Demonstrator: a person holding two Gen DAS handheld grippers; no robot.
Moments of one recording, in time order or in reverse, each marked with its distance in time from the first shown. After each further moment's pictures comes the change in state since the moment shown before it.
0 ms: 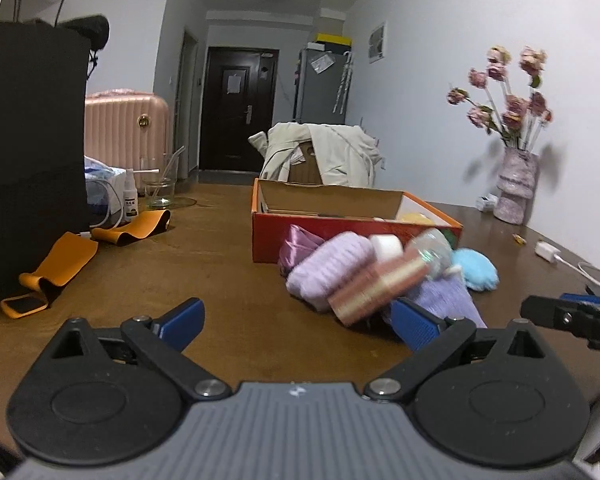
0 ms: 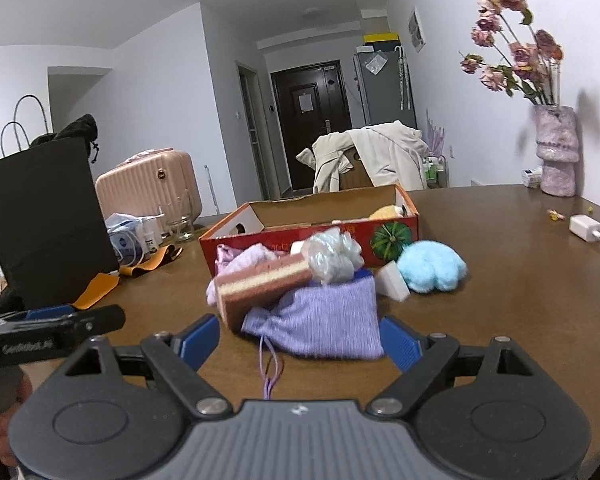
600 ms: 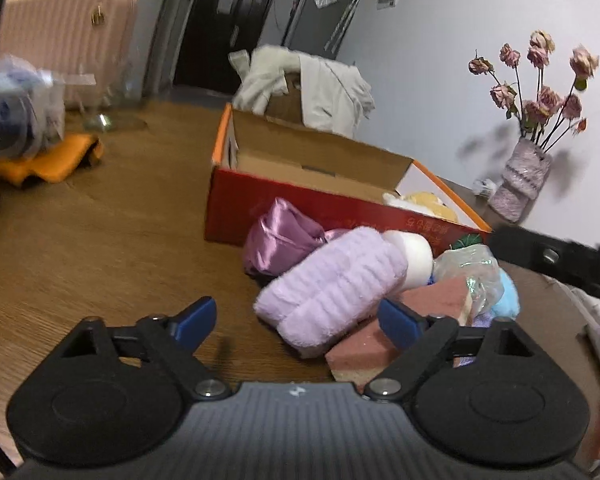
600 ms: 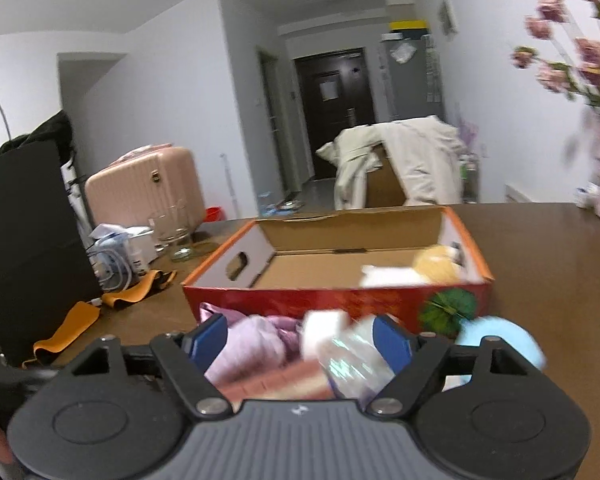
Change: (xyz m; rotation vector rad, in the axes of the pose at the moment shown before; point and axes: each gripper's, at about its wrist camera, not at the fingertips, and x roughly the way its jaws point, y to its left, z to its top) left arm 0.152 0.025 0.023 -0.183 0.240 -0.167; right arm 0.139 0.004 0.077 -0.044 0.053 0.083
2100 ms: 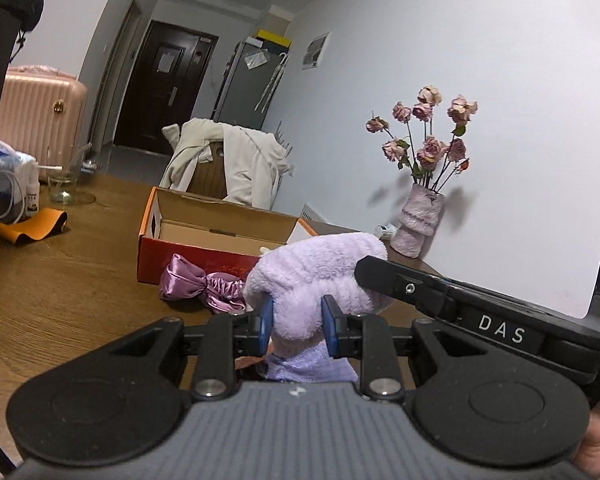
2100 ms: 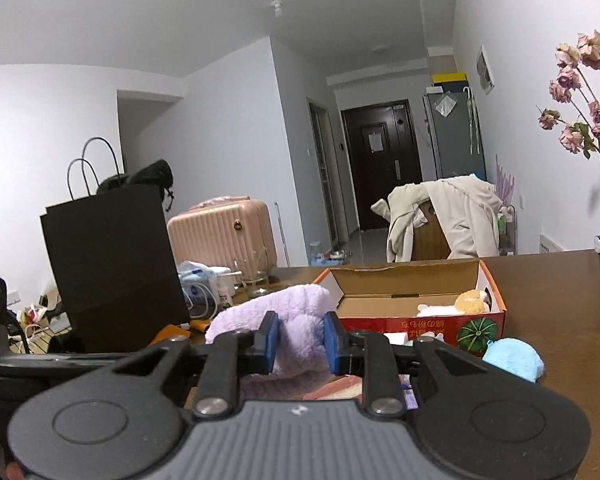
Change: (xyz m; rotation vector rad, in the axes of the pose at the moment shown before) left arm -0.164 -0.081 -0.028 0.102 -0.201 -0.162; right arm -0.147 0.050 -0.018 -0.039 -0.176 0.123
